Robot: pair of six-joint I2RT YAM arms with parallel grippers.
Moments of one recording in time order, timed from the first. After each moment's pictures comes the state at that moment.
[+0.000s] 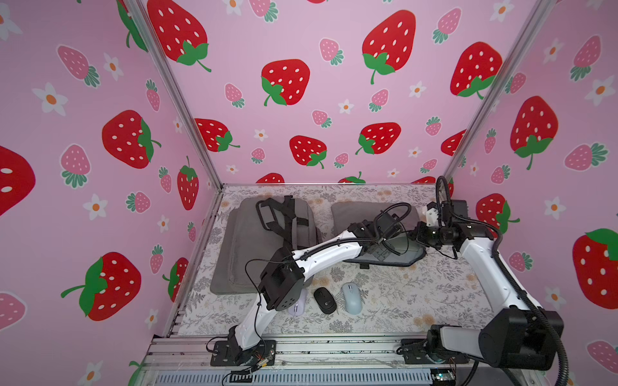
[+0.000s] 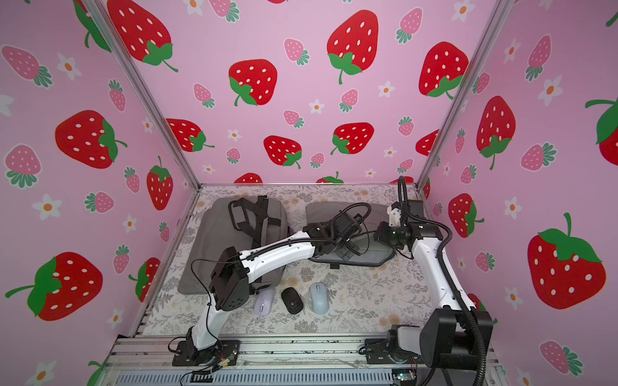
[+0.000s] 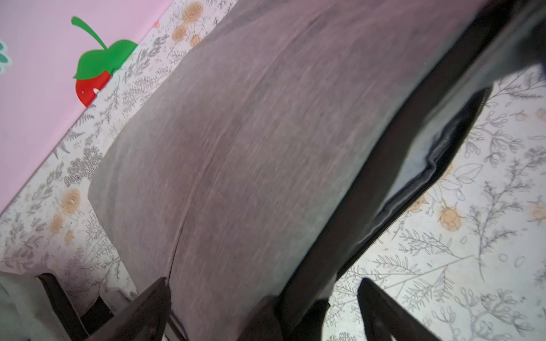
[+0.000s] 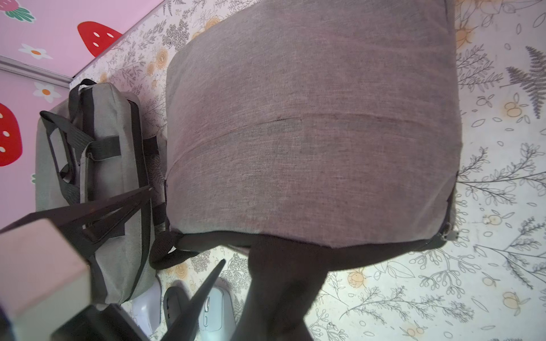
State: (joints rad) left arm -1.02 2.20 2.00 -0.71 -0.33 0.01; right arm 0.05 1.29 1.11 -0.80 -0.40 0.27
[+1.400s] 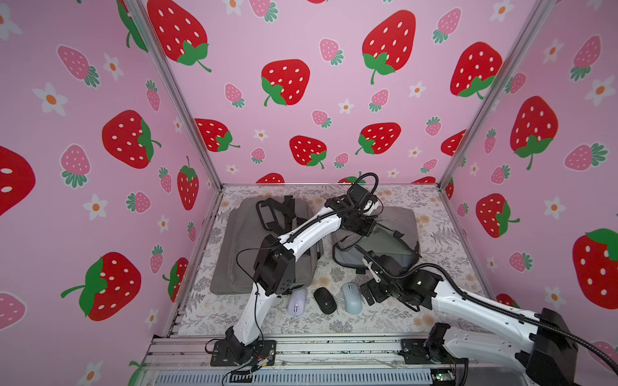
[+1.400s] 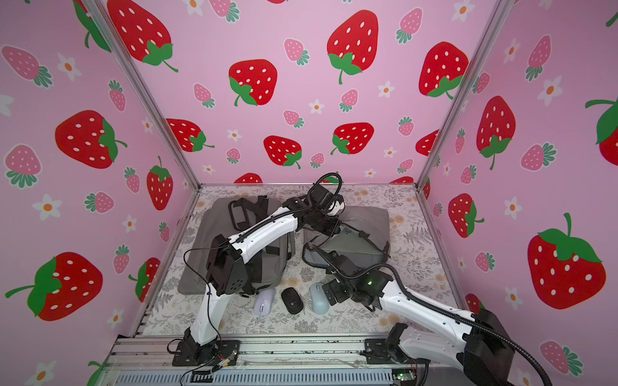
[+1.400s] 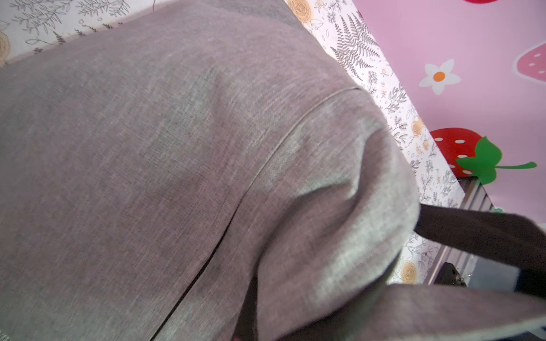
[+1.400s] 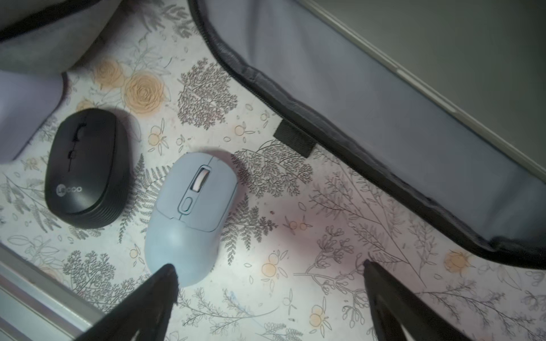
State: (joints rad) left arm -0.77 2.22 2.11 -0.82 0.31 -0.23; right arm 1.04 1.12 0.69 -0.64 0.20 0.31
